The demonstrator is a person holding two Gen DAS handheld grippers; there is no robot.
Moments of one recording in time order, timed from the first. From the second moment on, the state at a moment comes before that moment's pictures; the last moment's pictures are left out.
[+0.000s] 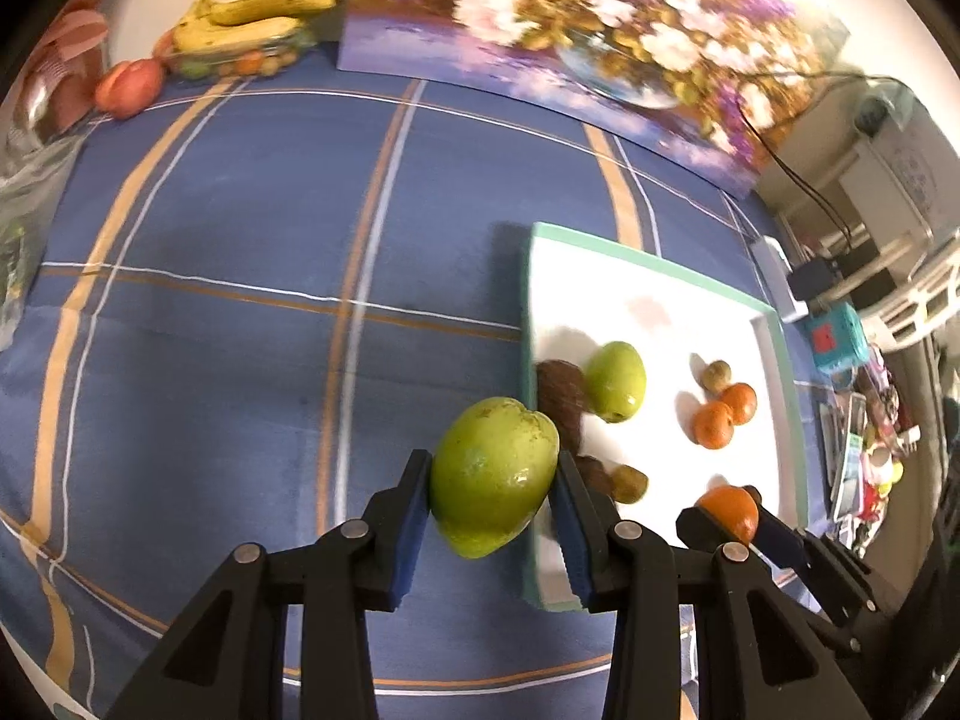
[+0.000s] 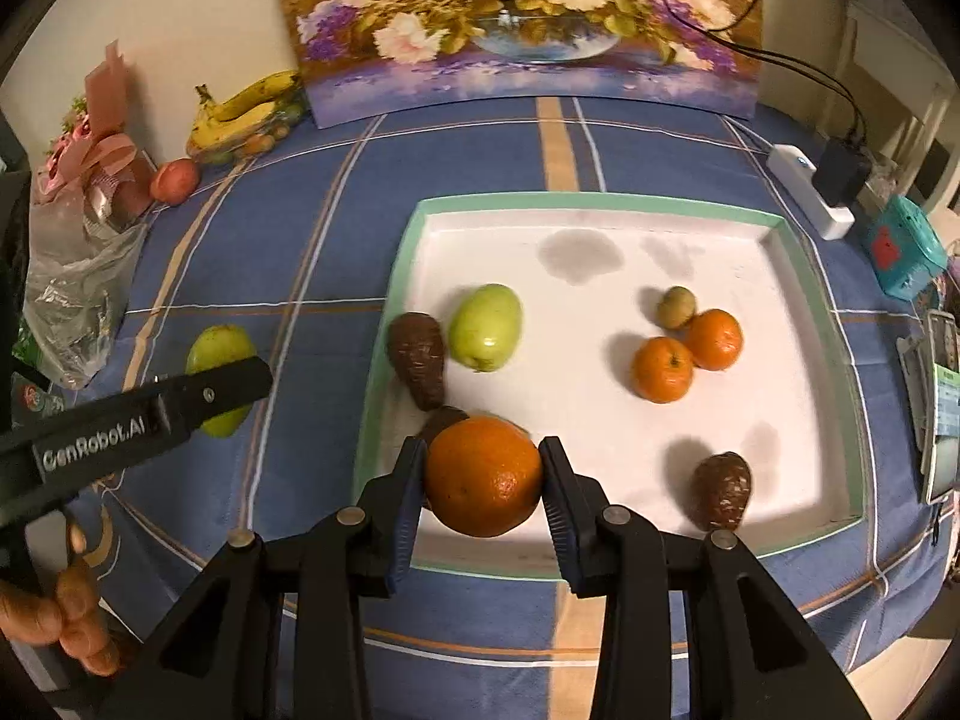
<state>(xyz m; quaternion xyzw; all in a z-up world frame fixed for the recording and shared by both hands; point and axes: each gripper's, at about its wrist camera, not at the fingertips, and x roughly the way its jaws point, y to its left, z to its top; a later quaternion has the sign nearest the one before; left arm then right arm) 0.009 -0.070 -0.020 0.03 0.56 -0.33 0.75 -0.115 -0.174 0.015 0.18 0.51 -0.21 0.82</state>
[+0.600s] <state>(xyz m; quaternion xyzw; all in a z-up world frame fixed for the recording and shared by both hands) -0.071 -0.149 -0.036 0.14 0.56 -0.41 0.71 -0.191 -0.268 0.002 0.26 0.49 -0.33 0.76</state>
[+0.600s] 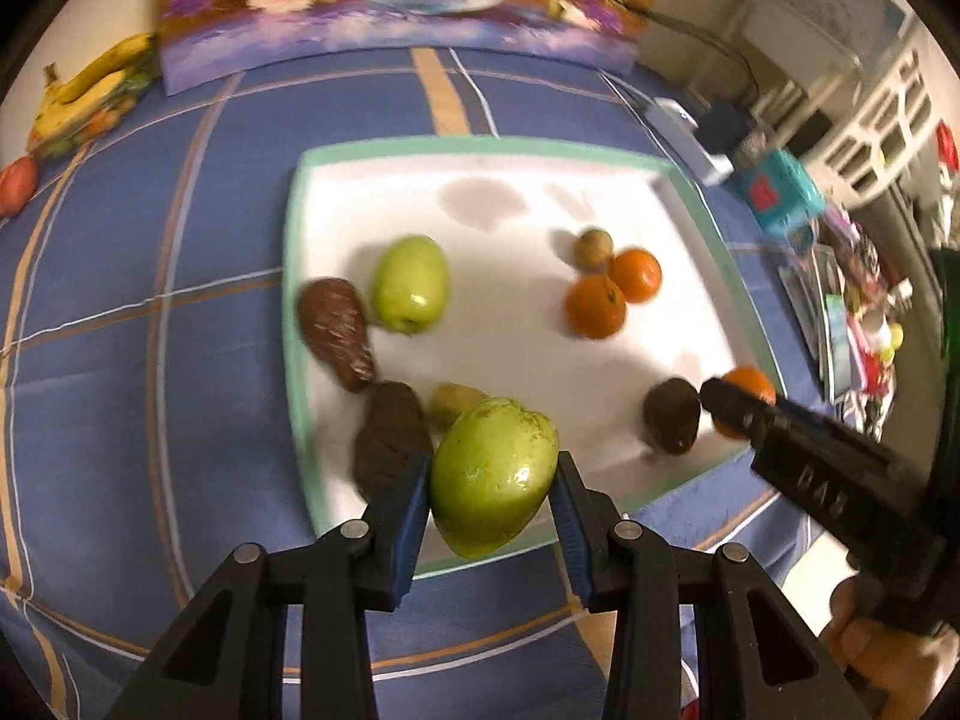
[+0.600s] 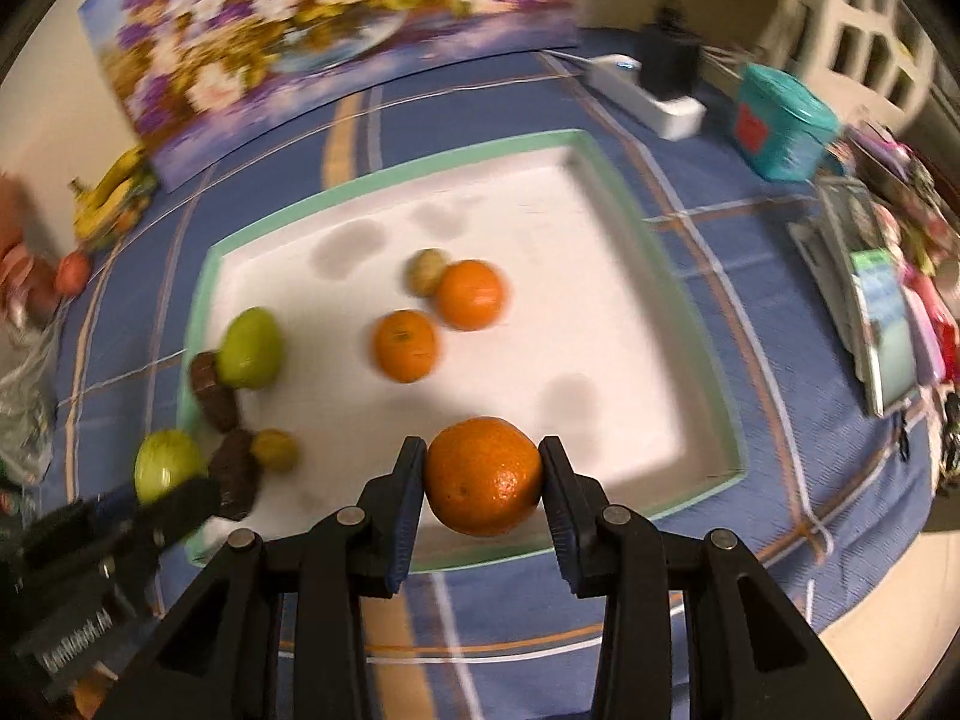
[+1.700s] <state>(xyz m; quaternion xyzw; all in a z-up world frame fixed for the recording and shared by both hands) -0.073 -0.115 -0.039 0.17 0.55 -0.37 0.73 -0.206 -0.262 -0.011 0.26 0.50 -0.34 0.75</state>
